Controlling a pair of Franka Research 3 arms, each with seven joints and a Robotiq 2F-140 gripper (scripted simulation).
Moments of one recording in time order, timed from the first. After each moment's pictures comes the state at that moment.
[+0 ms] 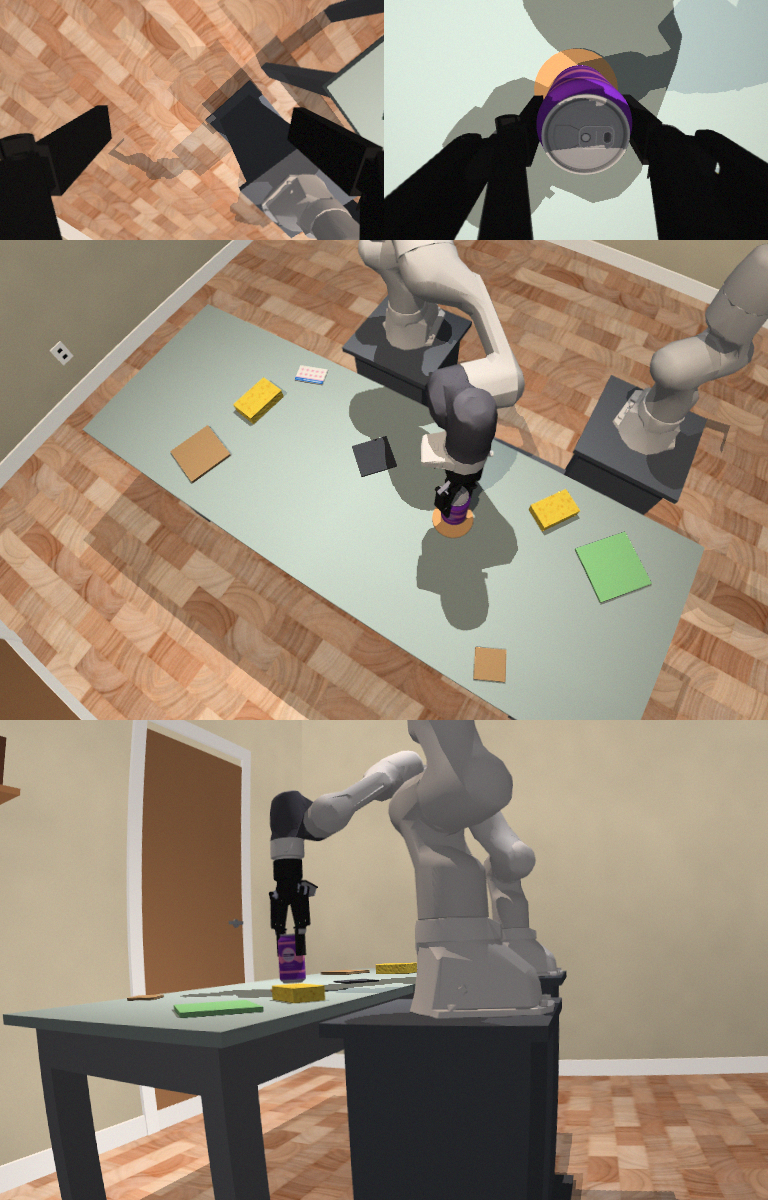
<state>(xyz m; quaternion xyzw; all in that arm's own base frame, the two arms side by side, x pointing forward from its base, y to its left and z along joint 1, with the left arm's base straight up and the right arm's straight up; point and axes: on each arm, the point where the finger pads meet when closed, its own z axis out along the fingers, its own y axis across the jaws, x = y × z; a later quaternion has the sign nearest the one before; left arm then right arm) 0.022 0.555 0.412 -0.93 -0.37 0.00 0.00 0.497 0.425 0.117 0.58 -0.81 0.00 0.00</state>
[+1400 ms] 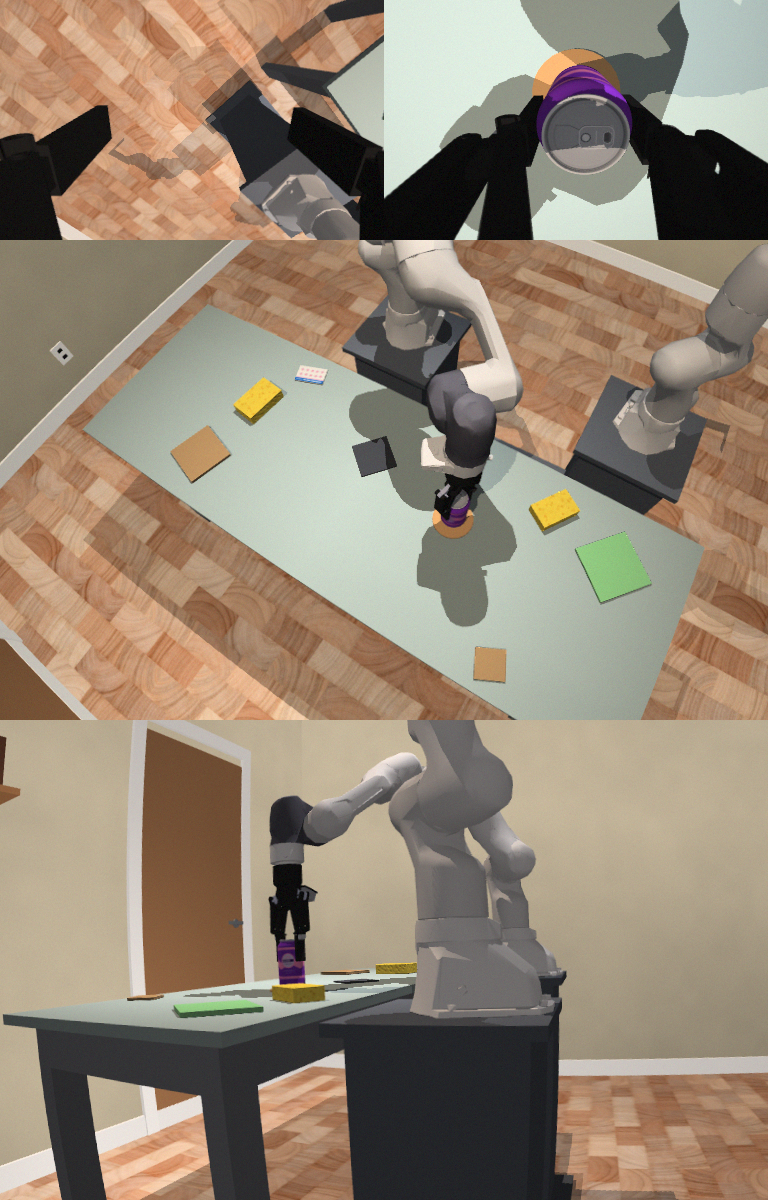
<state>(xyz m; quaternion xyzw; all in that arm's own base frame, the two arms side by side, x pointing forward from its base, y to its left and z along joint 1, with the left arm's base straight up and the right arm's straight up) 0.022 0.555 0.412 -0.93 -0.37 0.00 0.00 0.498 0.426 0.103 0.59 -0.81 0.00 0.00</state>
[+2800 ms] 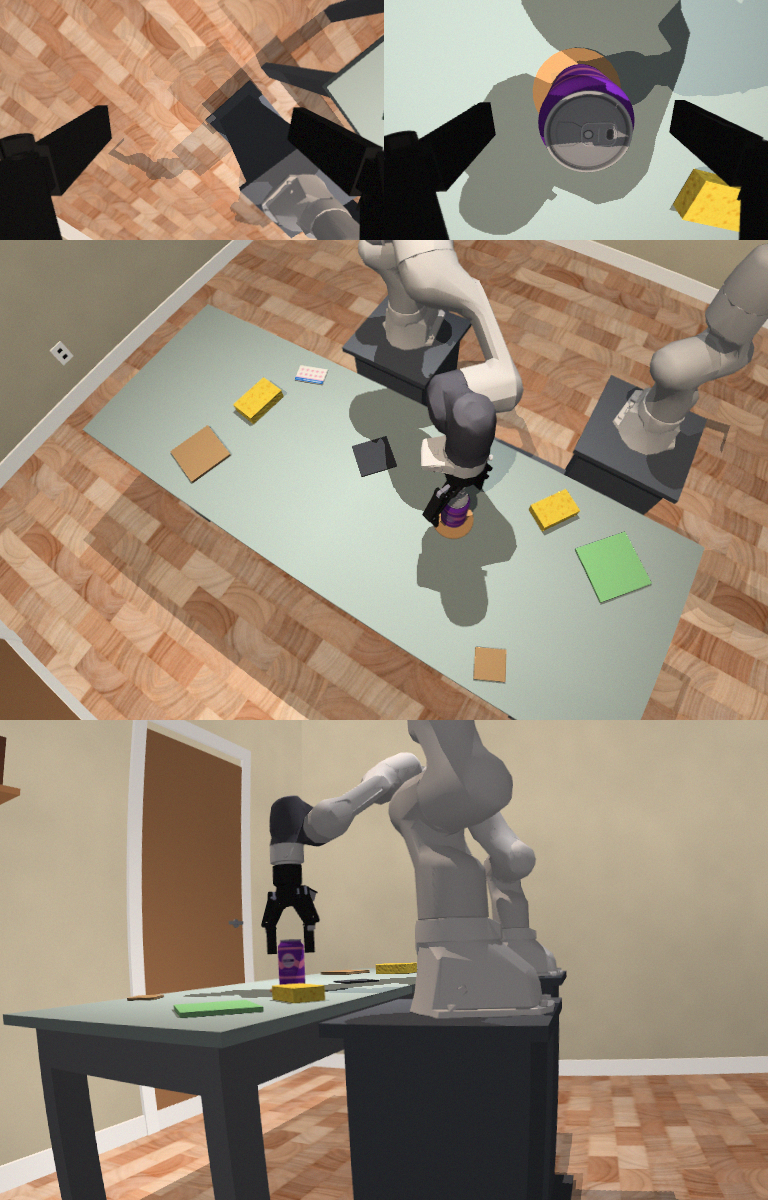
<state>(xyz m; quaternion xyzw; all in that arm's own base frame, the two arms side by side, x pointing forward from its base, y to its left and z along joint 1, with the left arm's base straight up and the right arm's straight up) 0.022 0.555 0.412 -0.93 -0.37 0.00 0.00 0.499 0.427 0.103 0.58 -0.81 0.00 0.00</state>
